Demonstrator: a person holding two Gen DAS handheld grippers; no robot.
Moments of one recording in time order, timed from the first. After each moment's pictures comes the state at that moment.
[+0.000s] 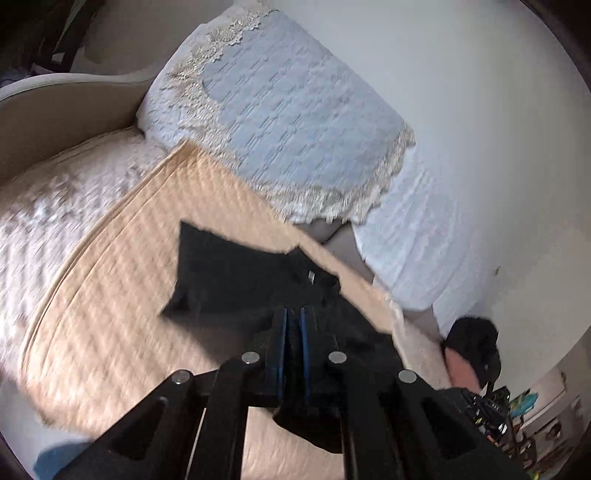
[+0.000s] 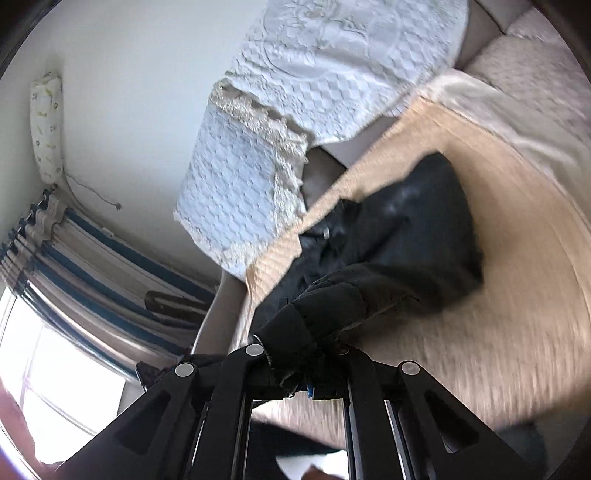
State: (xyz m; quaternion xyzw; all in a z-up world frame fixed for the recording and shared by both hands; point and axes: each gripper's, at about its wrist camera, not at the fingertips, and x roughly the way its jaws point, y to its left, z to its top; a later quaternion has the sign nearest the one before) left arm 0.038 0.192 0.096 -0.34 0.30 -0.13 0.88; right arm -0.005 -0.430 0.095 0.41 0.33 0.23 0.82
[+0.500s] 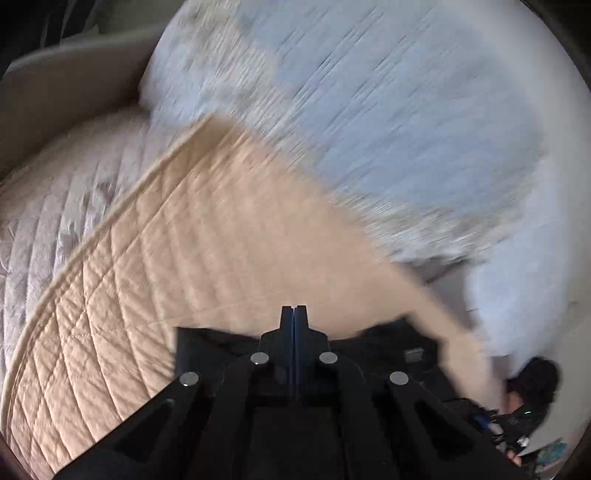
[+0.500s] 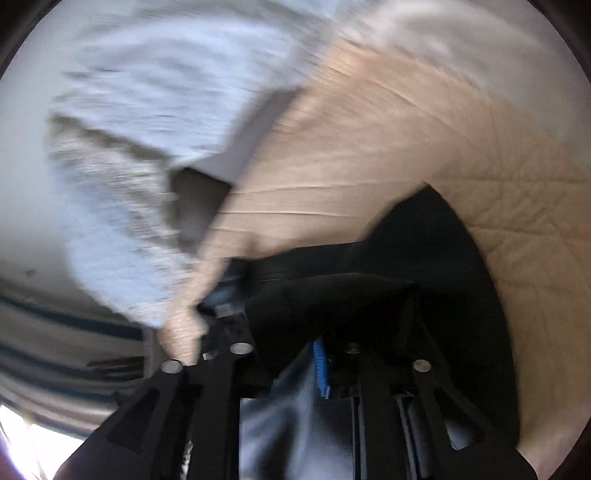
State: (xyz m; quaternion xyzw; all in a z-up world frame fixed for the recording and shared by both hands) left arm 0.301 0.213 0.003 -0.31 0.42 0.01 0.85; right arm 0.269 -0.447 -0.033 0.45 0.48 0.08 0.75
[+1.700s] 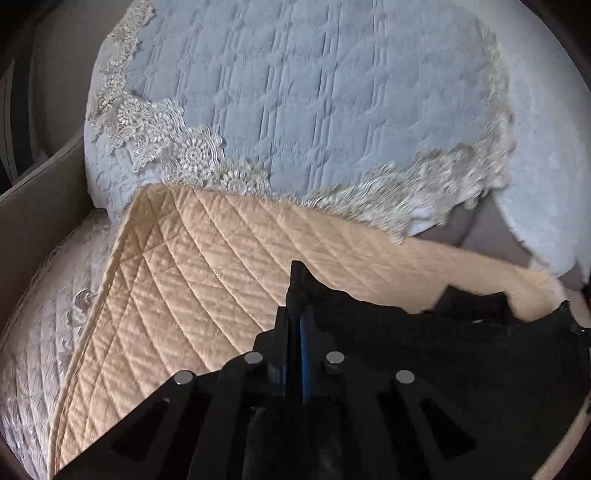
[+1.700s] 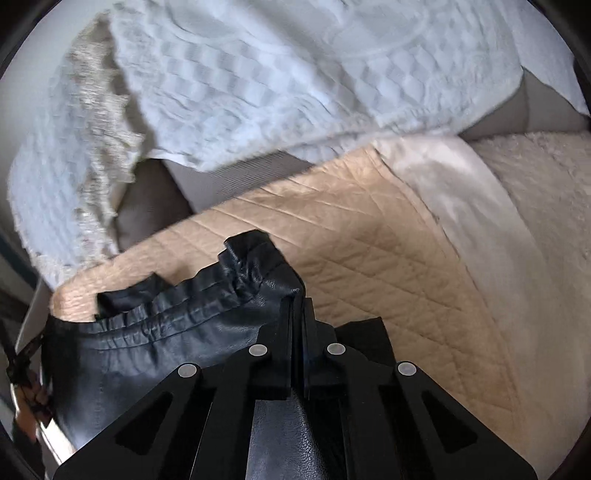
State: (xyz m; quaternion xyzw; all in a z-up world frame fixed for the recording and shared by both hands) left arm 0.333 0.141 0.010 -0.07 0.37 0.01 0.93; right arm 0.277 -0.438 0.013 0.17 0.42 -0.01 0.89
